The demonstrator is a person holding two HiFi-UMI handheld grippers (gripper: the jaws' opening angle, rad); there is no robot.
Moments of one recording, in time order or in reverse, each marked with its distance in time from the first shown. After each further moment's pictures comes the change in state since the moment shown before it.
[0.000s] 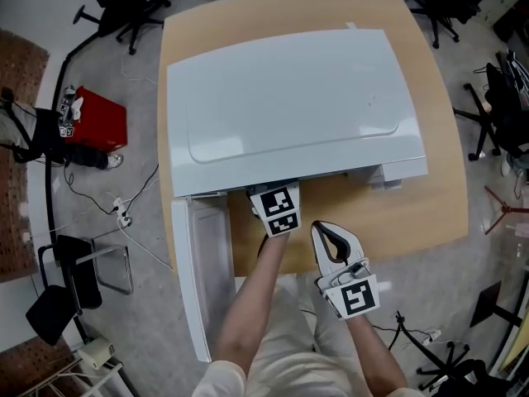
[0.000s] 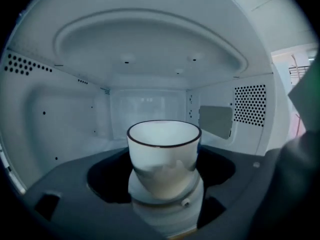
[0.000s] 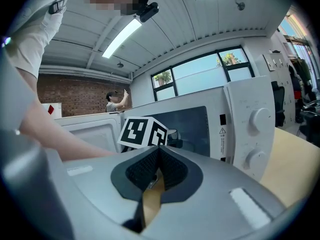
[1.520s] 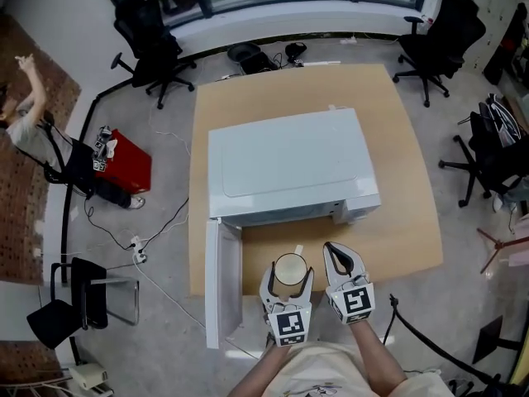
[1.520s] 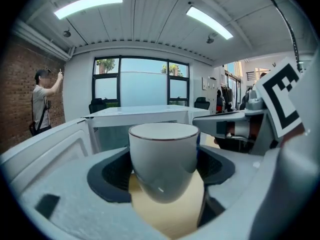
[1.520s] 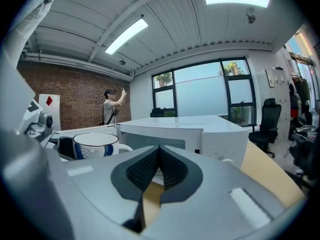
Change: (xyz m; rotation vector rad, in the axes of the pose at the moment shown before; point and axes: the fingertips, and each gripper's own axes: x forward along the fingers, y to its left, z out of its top) left arm -0.250 -0.094 0.028 0.047 0.059 -0.098; right arm -0.060 -0.031 0.066 -0.099 0.006 -0.062
